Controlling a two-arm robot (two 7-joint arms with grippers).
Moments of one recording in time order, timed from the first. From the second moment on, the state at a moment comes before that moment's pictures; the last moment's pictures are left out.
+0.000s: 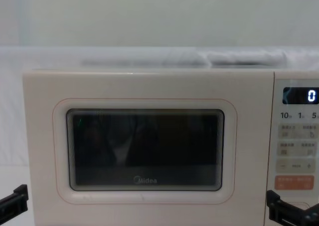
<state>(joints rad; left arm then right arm) 0.27 0.24 0.04 -1.85 -0.25 -0.02 -0.02 -0.17 0.19 -0.26 -1.77 0.07 -0.06 -0.03</state>
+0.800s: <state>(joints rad) 0.27 0.24 0.04 -1.85 -0.25 -0.02 -0.02 -0.17 0.19 -0.26 -1.77 0.07 -0.06 -0.03</state>
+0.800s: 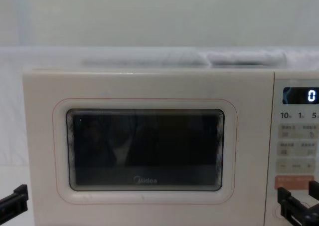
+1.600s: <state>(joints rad) 0.27 0.24 0.04 -1.85 -0.25 -0.02 -0.02 -0.17 0.19 -0.26 -1.77 0.07 -0.06 -0.03</state>
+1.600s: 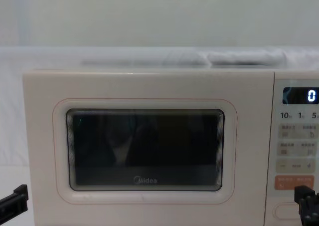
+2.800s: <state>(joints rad) 0.27 0.24 0.04 -1.85 -0.25 -0.02 -0.02 -0.17 0.17 -0.24 -1.78 0.06 -0.02 0.04</state>
